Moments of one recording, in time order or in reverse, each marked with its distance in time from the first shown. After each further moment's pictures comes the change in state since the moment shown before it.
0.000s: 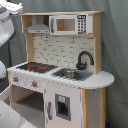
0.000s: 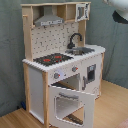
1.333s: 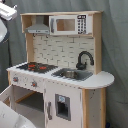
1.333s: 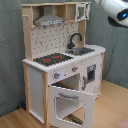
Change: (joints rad) arm -0.167 -0.020 0.204 0.088 -0.128 -0.195 0.317
